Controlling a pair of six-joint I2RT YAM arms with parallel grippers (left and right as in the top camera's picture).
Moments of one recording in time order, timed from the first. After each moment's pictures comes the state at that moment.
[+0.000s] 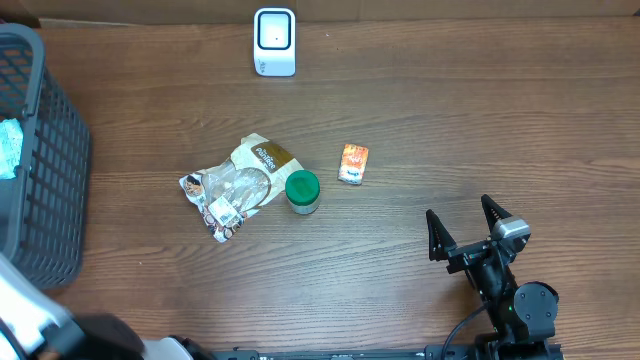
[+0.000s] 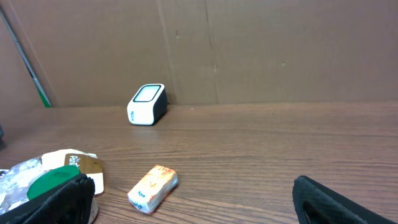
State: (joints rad) left arm 0.79 1.61 1.75 -0.74 -0.19 -0.28; right arm 0.10 0.01 0.02 -0.01 -0.20 0.15
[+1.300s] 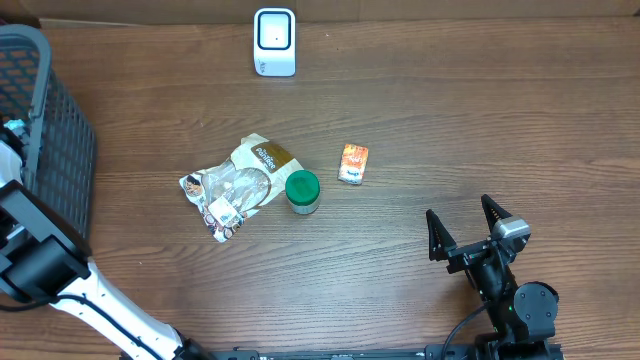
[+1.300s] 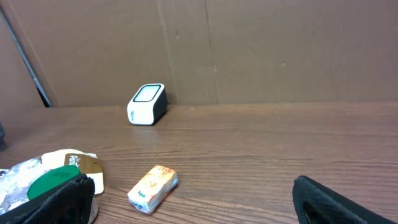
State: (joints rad) left arm 0.71 2.26 1.76 -0.46 -0.21 0.04; right arm 0.10 0.01 0.02 -0.01 -0.20 0.15
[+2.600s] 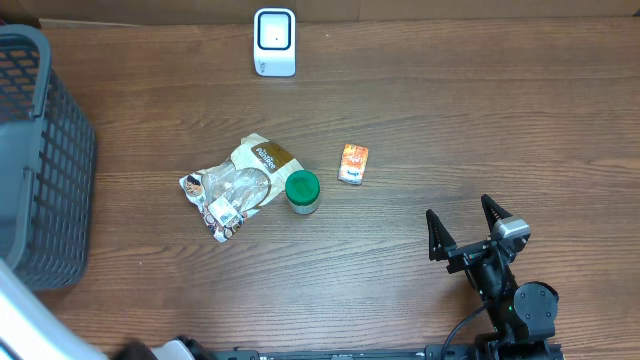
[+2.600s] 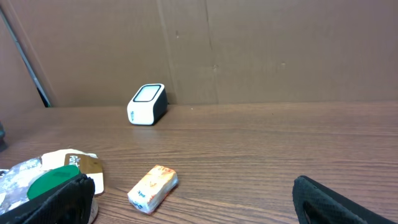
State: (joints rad) left arm 0.65 1.48 2.02 -0.97 0.06 -0.16; right arm 0.10 0.01 0.02 -0.01 -0.20 0.15
